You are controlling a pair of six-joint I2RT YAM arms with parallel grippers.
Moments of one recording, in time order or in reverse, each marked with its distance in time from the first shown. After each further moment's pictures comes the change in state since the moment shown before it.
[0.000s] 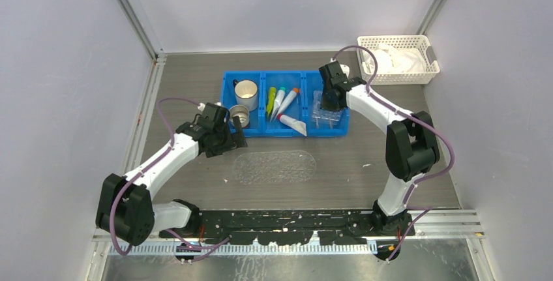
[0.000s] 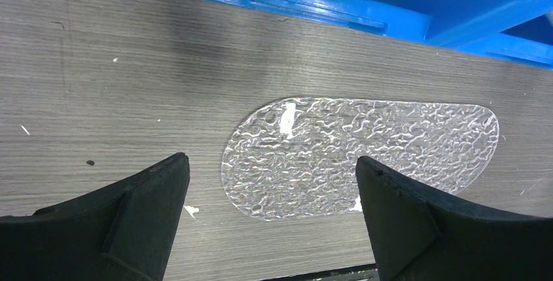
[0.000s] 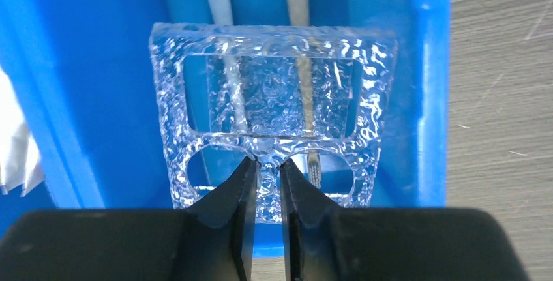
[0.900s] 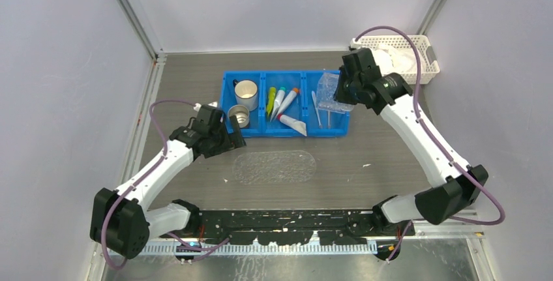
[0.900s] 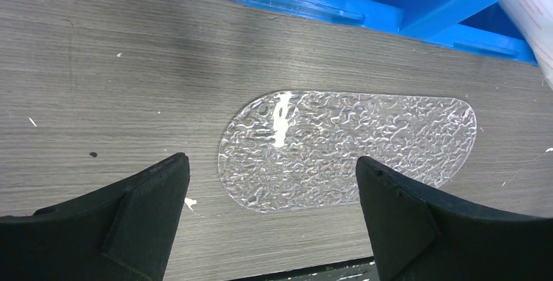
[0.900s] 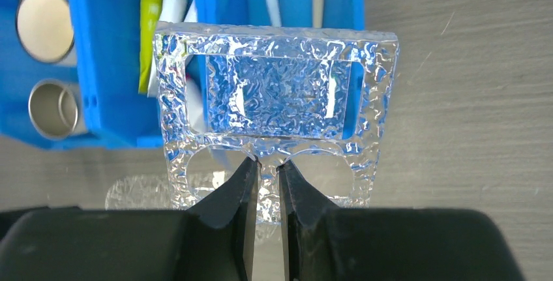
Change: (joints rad) left arm 0.000 -0.095 -0.021 -0.008 0.000 -0.006; right arm 0.037 -0.365 0.179 -0.306 -0.037 -0.015
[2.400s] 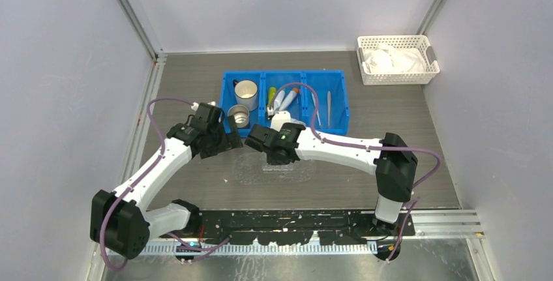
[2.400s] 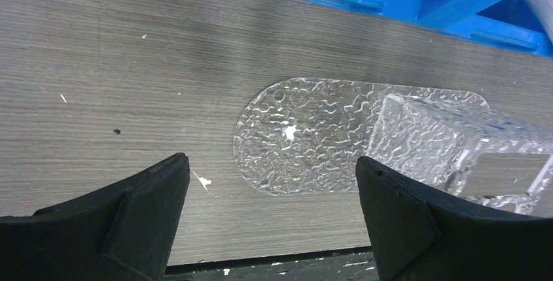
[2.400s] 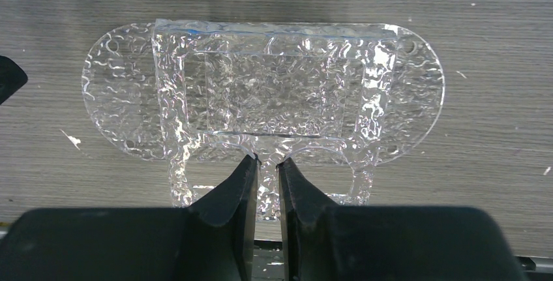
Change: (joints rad) left arm 0.004 -0.006 0.055 -0.114 -0.020 0.009; right arm 0.723 0.345 -0.077 -0.047 0.249 0.550
